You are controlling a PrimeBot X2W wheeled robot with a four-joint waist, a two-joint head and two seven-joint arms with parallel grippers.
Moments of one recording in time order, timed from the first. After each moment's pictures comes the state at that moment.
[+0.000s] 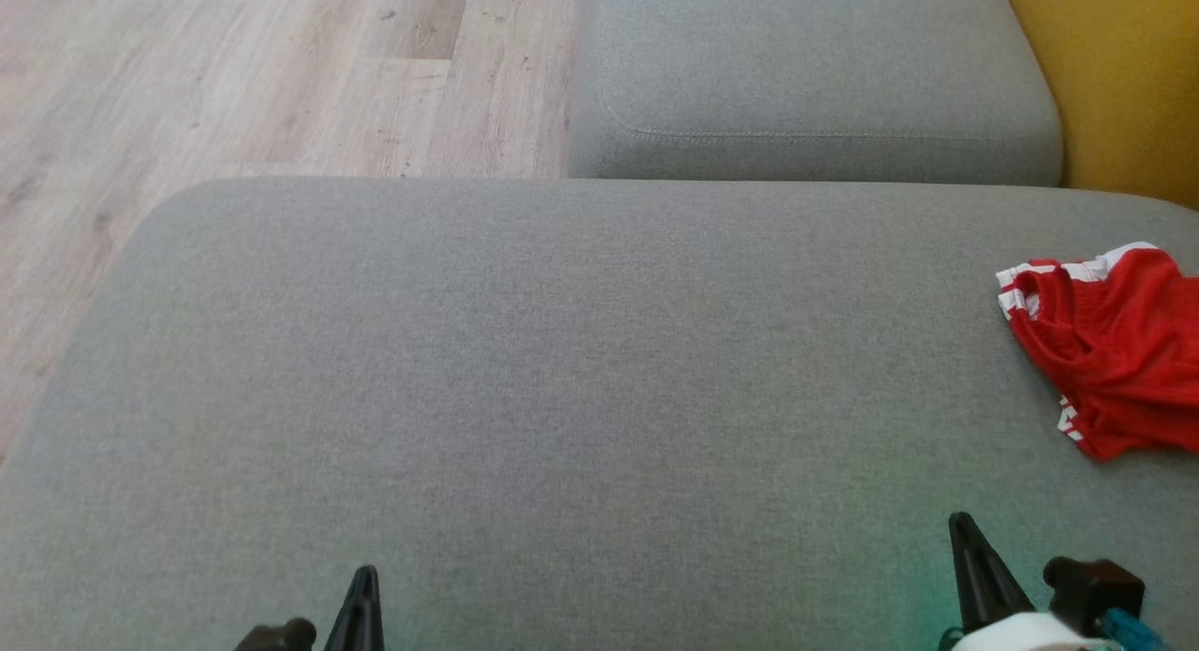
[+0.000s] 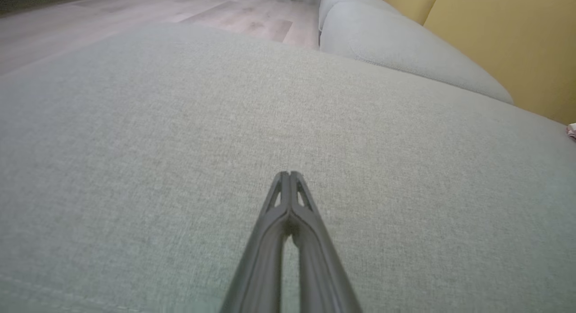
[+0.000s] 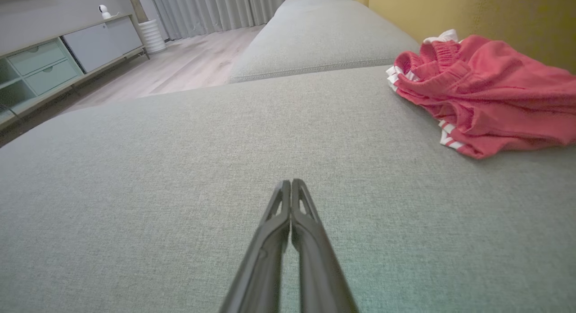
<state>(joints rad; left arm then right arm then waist) 0.08 0.28 -0.56 0.31 -0.70 0.25 -0.20 0.18 -0.04 -0.02 0.28 0.18 0.12 -0.09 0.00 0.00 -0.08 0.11</state>
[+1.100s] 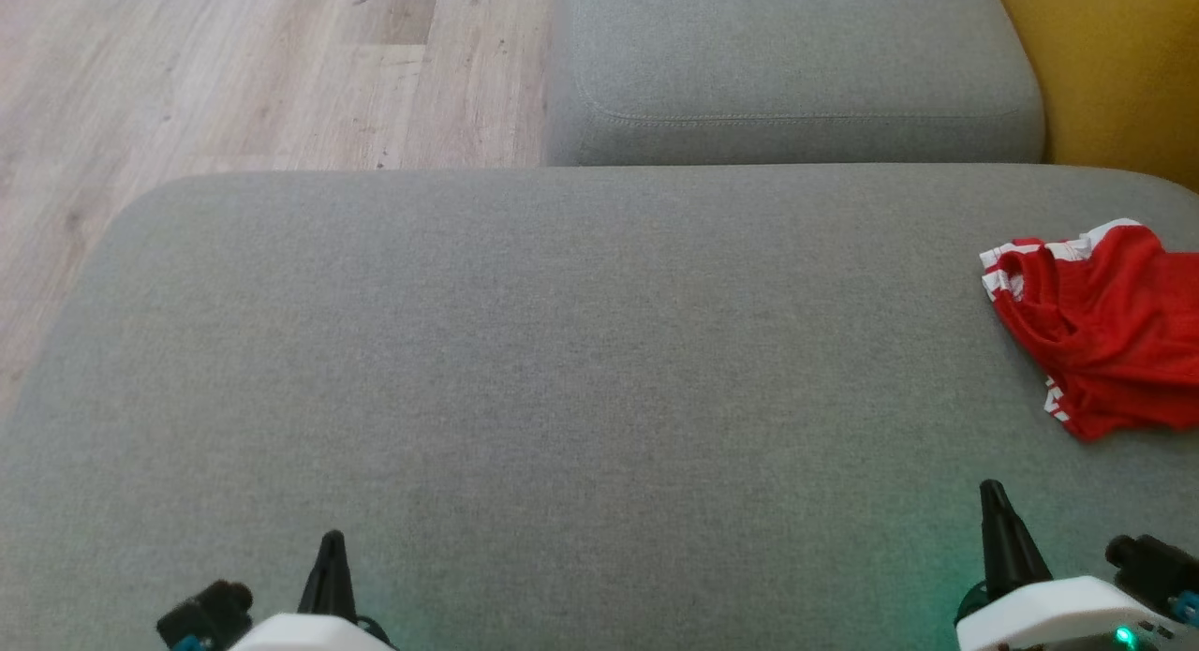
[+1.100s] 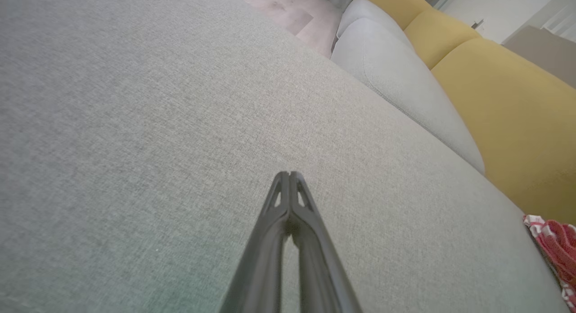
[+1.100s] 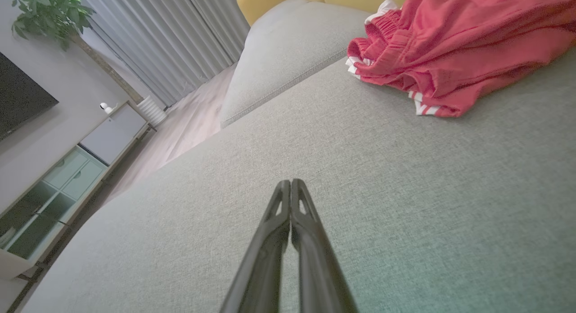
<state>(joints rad) 0.05 0.23 -0.40 0.30 -0.94 0.15 -0.12 0.13 -0.04 -0.04 0.28 0.55 0.12 -0.04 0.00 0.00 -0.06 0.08</state>
